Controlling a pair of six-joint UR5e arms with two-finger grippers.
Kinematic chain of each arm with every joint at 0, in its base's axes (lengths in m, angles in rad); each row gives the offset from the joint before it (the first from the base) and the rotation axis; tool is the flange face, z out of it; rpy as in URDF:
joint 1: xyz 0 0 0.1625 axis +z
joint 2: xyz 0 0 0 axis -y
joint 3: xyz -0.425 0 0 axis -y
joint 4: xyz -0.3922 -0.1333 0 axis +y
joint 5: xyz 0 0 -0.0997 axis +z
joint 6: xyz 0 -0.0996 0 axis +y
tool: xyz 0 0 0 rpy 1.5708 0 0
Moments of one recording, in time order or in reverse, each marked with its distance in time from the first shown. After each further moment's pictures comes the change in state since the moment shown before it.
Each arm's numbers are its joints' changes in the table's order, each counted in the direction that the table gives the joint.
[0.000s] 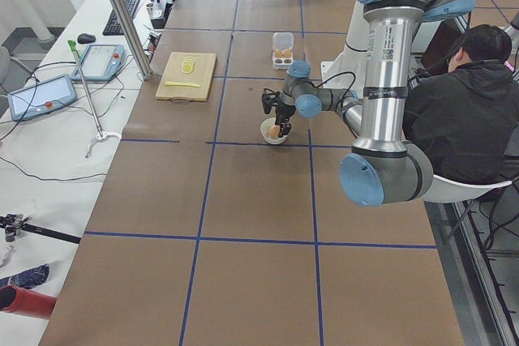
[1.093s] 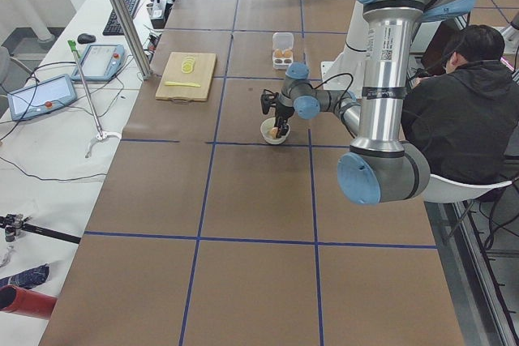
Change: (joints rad) left arm -0.001 -0.017 0.027 0.005 -0.005 -0.044; right arm 0.000 0.000 0.001 0.000 -0.001 0.000
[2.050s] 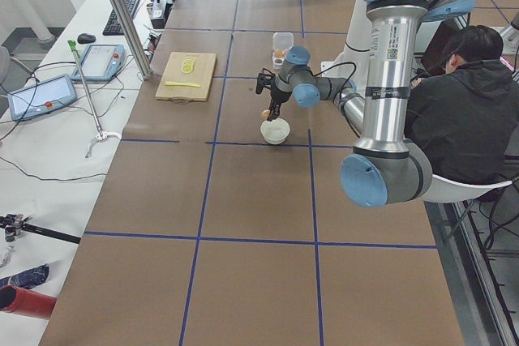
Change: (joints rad) left arm -0.081 0.003 -0.152 0.016 -0.004 -0.271; right arm 0.000 0.002 0.000 0.000 -0.002 0.000
